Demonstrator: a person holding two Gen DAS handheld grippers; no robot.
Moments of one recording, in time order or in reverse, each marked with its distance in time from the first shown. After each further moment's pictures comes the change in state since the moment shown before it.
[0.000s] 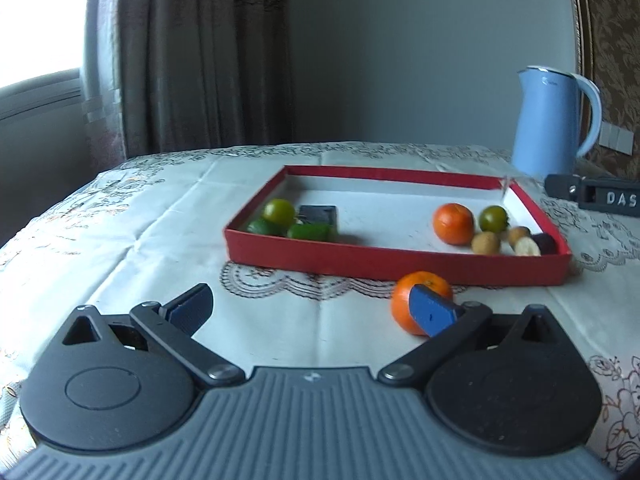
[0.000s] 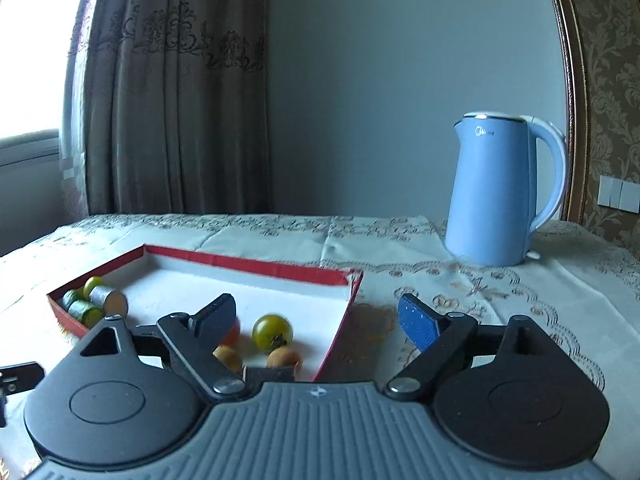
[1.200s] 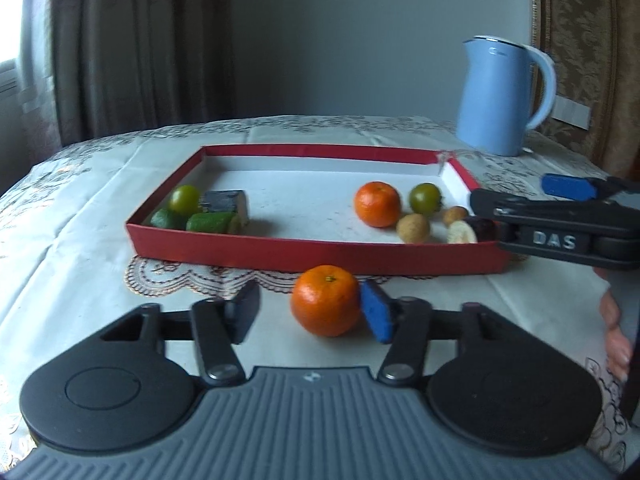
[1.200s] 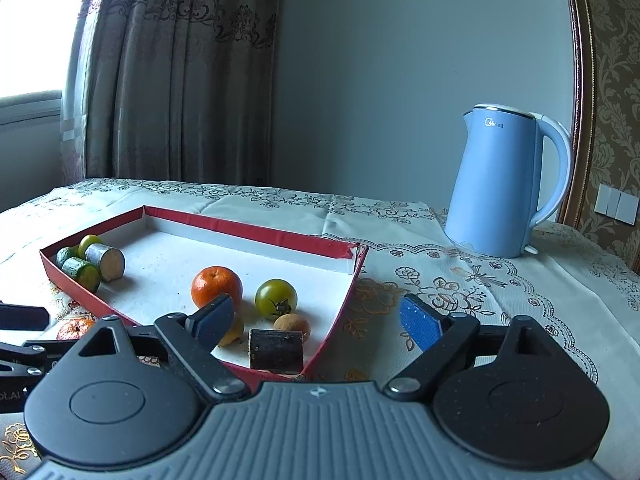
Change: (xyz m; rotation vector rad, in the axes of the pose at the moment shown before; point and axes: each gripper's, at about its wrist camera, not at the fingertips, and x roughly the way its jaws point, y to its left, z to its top) left arm 0.021 -0.038 0.009 0.048 0.088 -0.168; right arm 0.002 0.016 -0.013 -0.080 0.047 -0.035
